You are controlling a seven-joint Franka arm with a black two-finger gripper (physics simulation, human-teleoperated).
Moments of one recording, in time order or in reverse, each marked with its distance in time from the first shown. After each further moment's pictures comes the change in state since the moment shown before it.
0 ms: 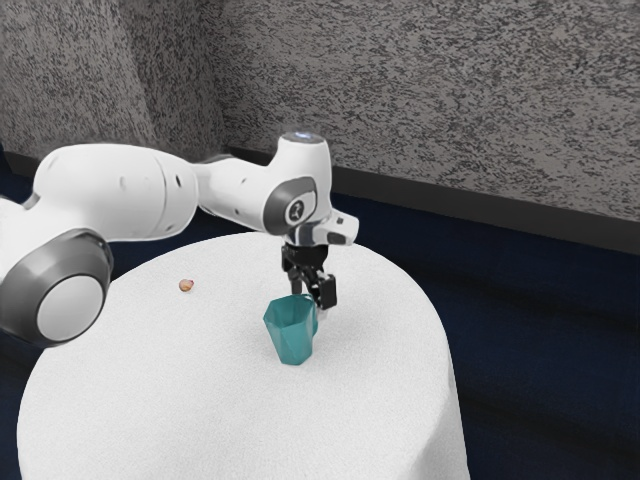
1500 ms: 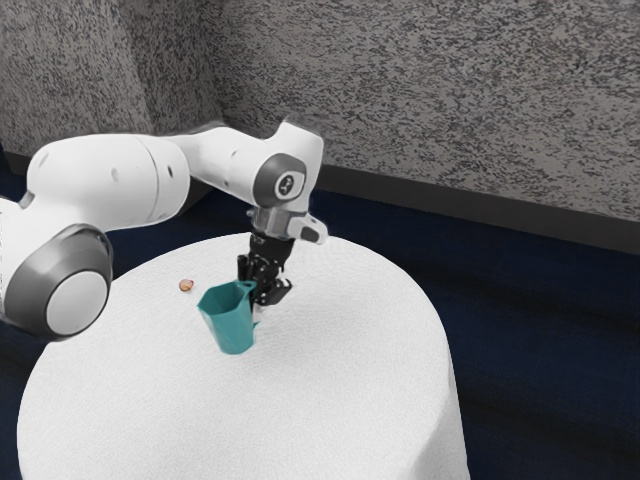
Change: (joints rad) arm 0.041 0.025 0.022 0.126 0.112 -0.469 -0.112
